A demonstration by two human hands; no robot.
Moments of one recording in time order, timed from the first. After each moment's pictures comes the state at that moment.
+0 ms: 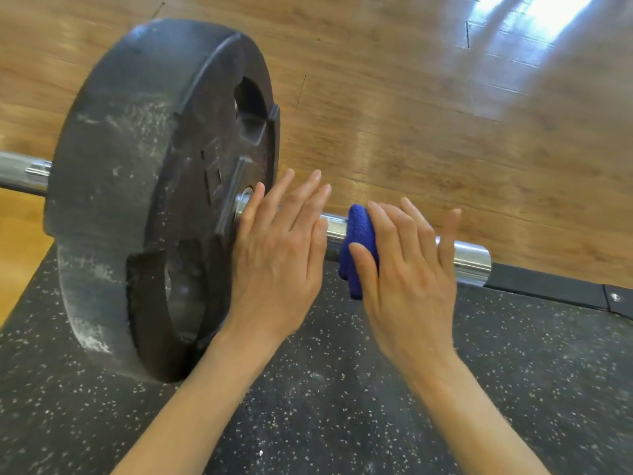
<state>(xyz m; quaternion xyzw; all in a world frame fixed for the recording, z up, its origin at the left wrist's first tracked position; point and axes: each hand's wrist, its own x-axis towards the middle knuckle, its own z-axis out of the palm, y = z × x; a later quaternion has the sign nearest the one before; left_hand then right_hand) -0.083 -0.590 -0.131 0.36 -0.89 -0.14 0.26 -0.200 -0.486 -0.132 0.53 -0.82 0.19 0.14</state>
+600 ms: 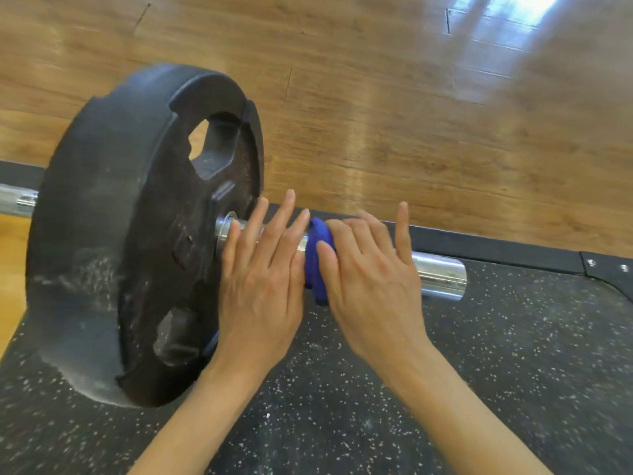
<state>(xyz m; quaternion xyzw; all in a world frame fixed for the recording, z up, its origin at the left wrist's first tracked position) -0.043 -0.544 -0.134 0.36 -0.88 -0.17 0.25 -0.161 -0.470 -0.110 0.54 -0.83 0.14 0.05</state>
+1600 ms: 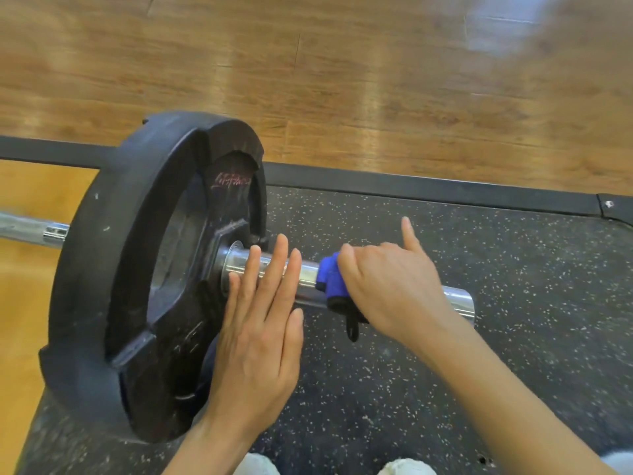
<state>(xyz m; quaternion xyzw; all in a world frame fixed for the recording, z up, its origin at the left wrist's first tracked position) 0.054 -0.460 -0.120 0.34 -0.88 -0.27 0.18 -0.124 -0.431 -0.064 0.59 -0.78 -0.14 -0.19</state>
